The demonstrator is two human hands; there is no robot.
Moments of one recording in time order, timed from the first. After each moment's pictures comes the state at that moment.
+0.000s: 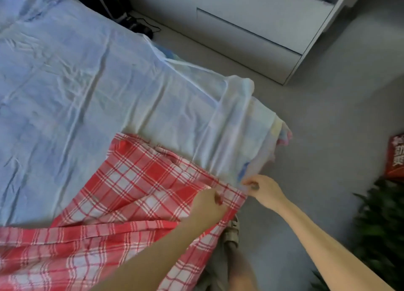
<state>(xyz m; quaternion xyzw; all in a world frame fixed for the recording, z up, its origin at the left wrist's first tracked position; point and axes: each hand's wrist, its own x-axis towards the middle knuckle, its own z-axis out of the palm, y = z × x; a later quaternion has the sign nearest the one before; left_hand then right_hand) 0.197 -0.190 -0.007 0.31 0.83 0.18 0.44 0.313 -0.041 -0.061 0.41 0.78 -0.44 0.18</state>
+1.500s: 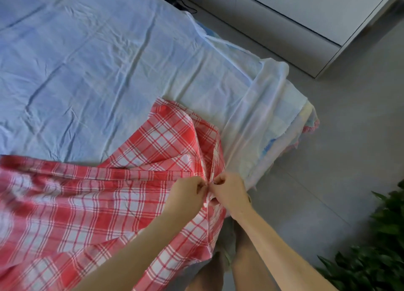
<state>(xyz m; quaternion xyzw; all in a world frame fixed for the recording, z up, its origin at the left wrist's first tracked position) 0.196 -0.333 0.052 0.29 0.89 0.18 0.30 0.266 -0.235 0.027 0.46 0.68 -0.57 0.08</state>
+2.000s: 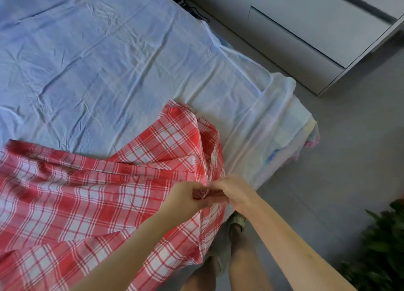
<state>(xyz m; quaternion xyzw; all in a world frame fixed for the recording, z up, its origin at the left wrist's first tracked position) 0.186 -0.368 0.058 0.26 0.82 0.32 0.40 0.247 -0.231 0.058 0.47 0.49 -0.71 0.19</state>
